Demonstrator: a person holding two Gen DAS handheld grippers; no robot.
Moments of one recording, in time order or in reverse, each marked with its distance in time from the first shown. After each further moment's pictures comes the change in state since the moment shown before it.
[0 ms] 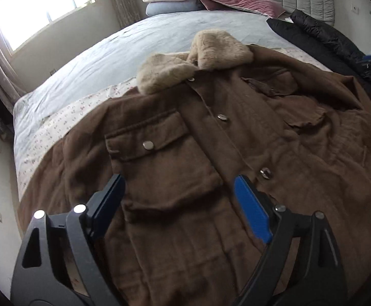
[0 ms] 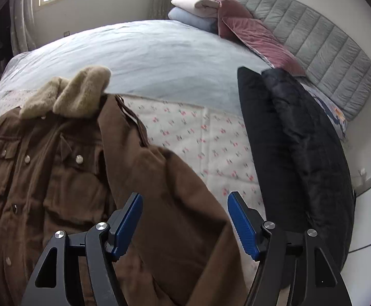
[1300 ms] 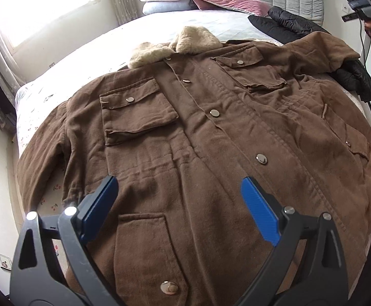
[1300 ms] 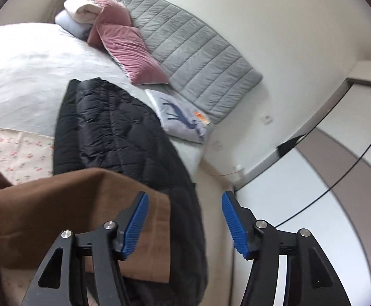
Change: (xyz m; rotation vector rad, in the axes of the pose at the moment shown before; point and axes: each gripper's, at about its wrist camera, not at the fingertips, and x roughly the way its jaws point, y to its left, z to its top) left arm -0.066 -0.042 -0.078 -0.013 -0.003 -0.020; right arm -0.051 -0.159 0.024 0.105 -0.101 -0.701
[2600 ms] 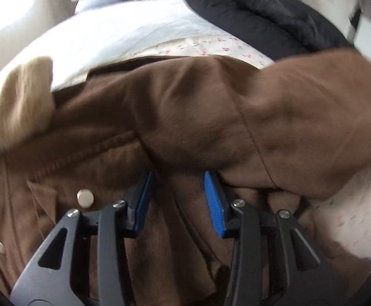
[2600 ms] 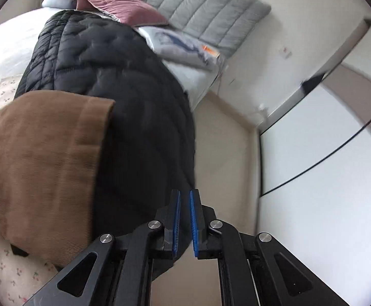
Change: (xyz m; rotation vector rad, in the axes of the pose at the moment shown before) left arm 0.227 -0.228 0.215 0.179 0.060 -0.180; right arm 0.107 -0.097 -0.160 0.197 0.280 0.229
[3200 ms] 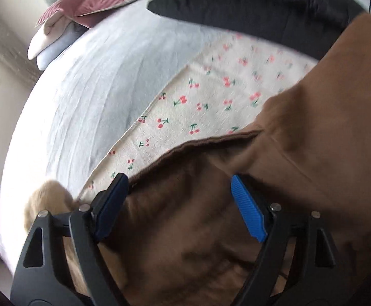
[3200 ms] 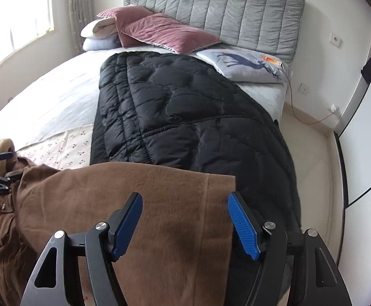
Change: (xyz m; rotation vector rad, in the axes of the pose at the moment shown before) left arm 0.040 0.038 0.098 0.422 0.066 0.082; right arm 0.002 0.060 0.059 0.029 -0.092 0.390
